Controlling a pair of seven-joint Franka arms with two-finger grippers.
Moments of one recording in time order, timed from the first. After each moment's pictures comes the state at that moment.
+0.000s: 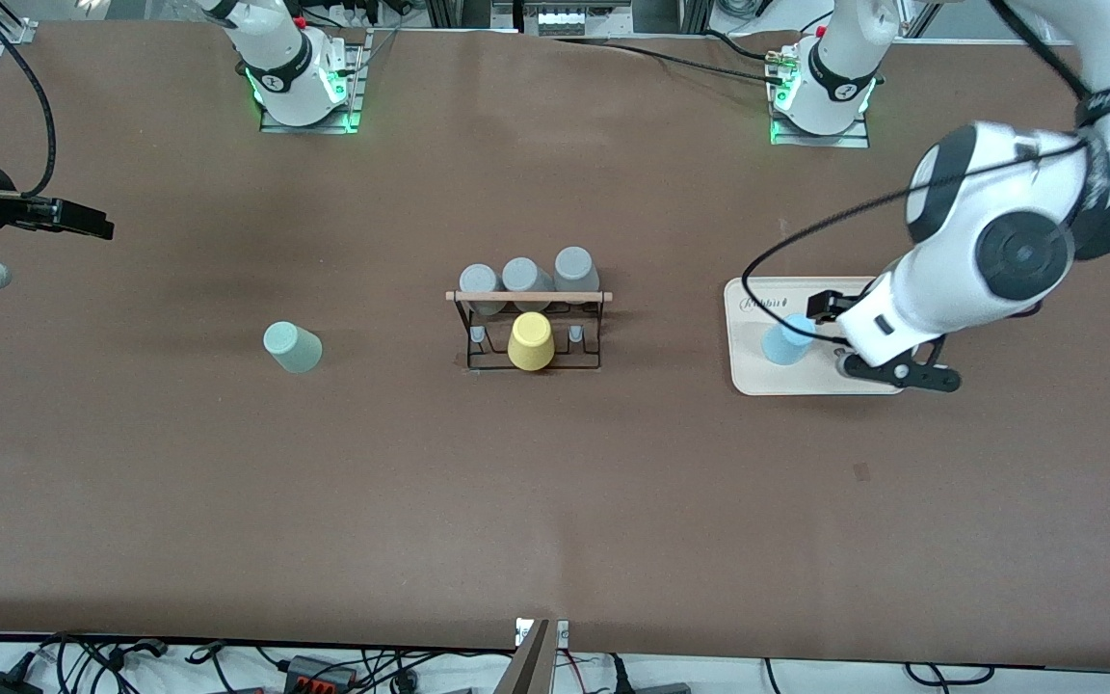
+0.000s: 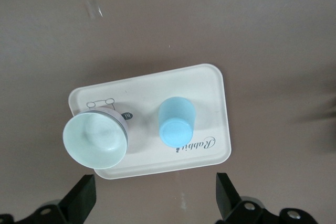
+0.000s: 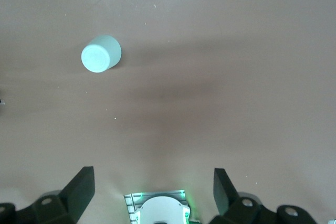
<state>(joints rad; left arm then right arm) -0.22 0.33 0.01 -1.64 0.02 1.71 -0.06 -0.07 0.06 -0.02 -1.68 -0.03 1.47 0.02</state>
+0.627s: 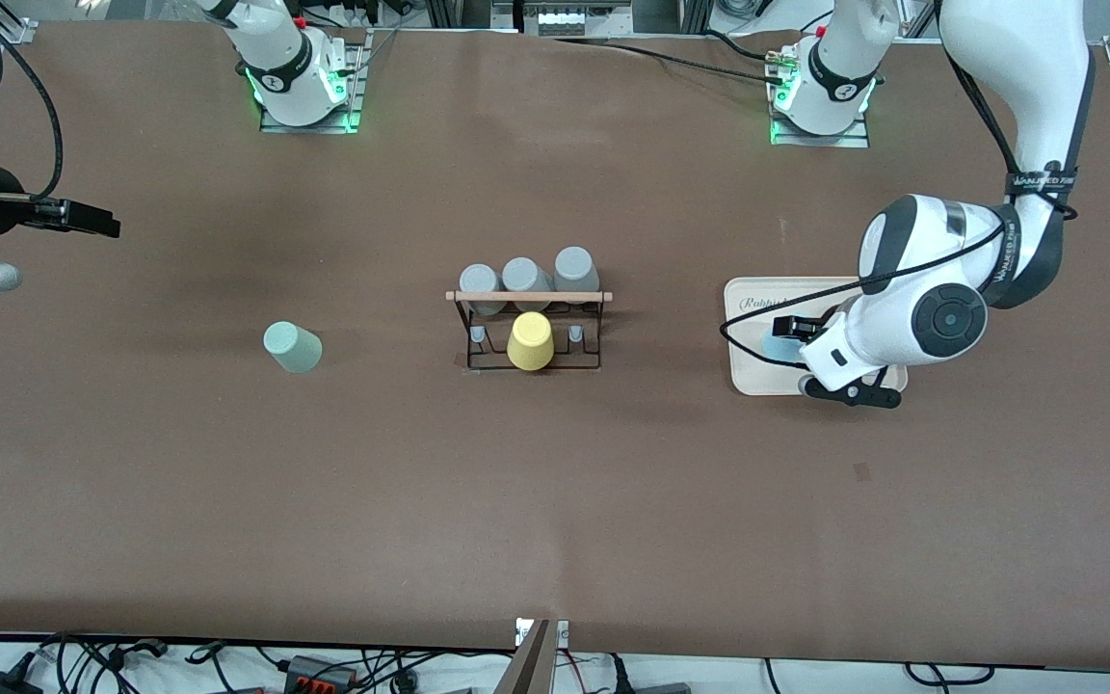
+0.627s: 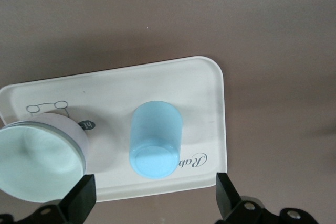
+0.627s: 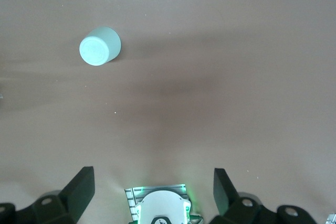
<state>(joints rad) -0.22 0.40 0.01 -1.80 -0.08 1.91 -0.06 -0.07 0.07 -0.02 -1.68 -0.03 1.45 0.02</state>
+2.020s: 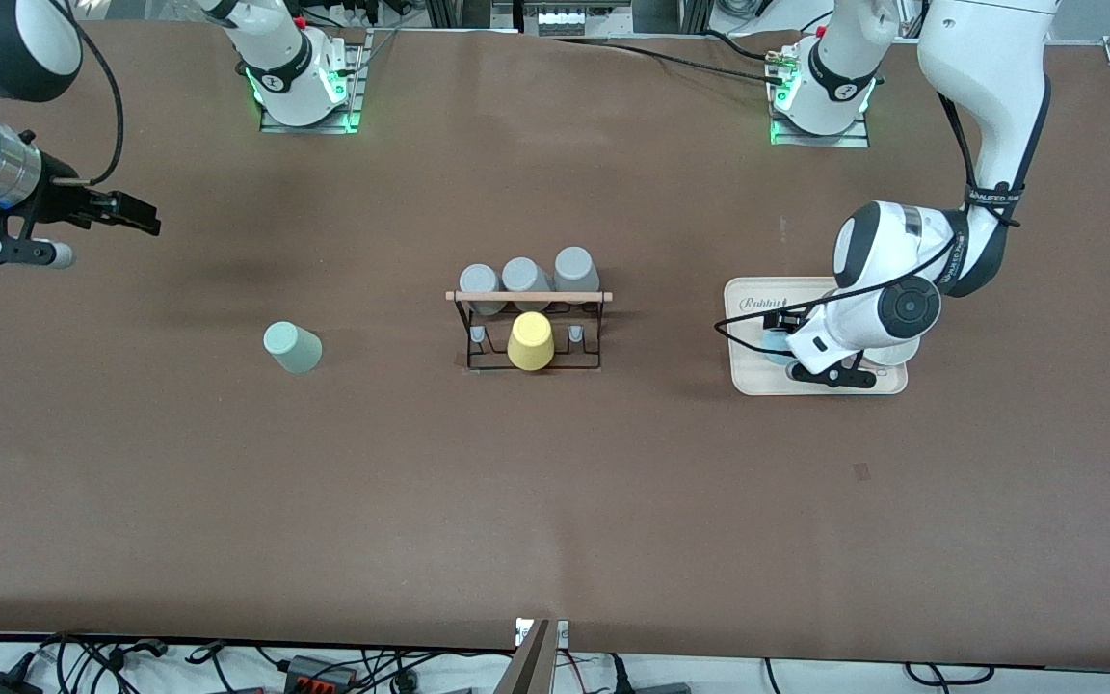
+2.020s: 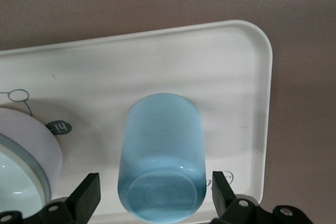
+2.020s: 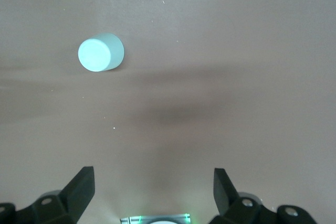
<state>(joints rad) -0.21 0.41 0.01 -2.04 -0.08 2.17 -0.06 -0.06 -0.14 -0.01 -2.06 -0.02 1.77 0.02</state>
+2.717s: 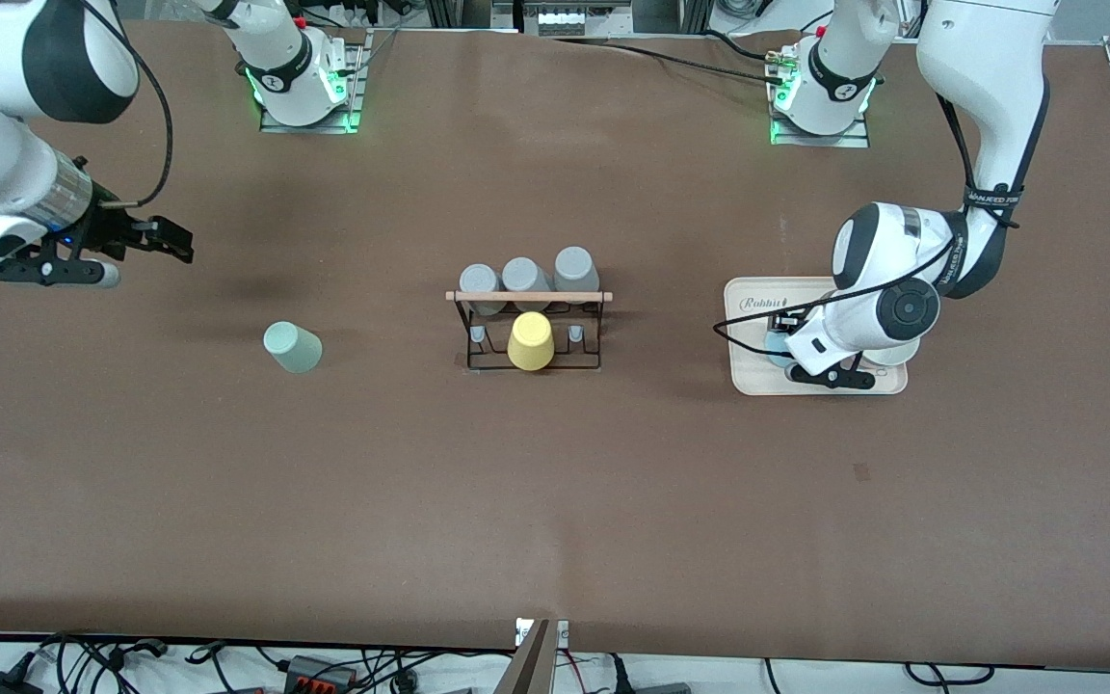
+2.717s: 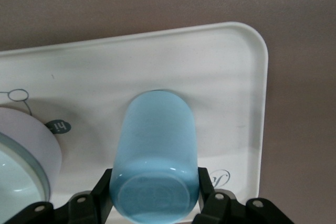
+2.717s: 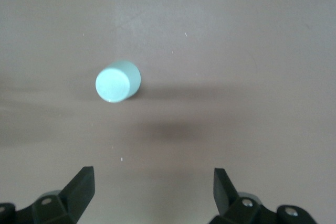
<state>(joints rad) -0.21 0.41 0.01 -2.00 -0.08 2.12 -0.07 0.00 -0.06 0.00 -2.10 -0.02 1.97 0.02</state>
